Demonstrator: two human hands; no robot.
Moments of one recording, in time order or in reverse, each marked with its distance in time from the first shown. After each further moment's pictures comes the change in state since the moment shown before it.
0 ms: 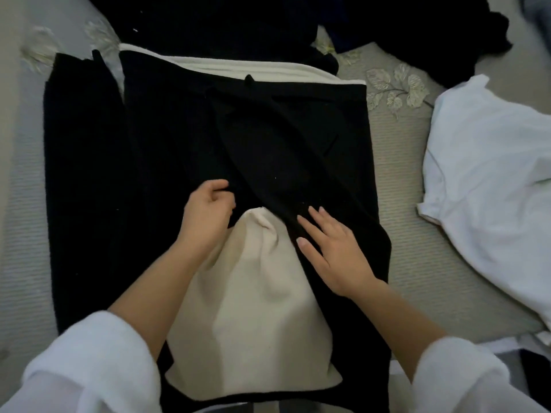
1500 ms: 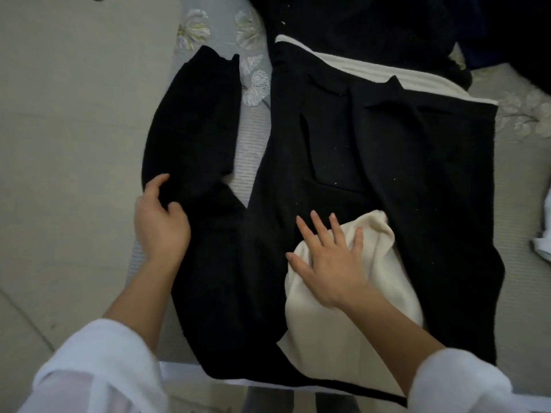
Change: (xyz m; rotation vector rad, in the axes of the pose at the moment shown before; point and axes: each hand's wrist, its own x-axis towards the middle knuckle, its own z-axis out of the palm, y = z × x) left_hand 0.009 -0.111 -0.220 0.268 0.717 0.145; right_hand 0.024 -0.173 0.077 -0.283 -0.178 -0.047
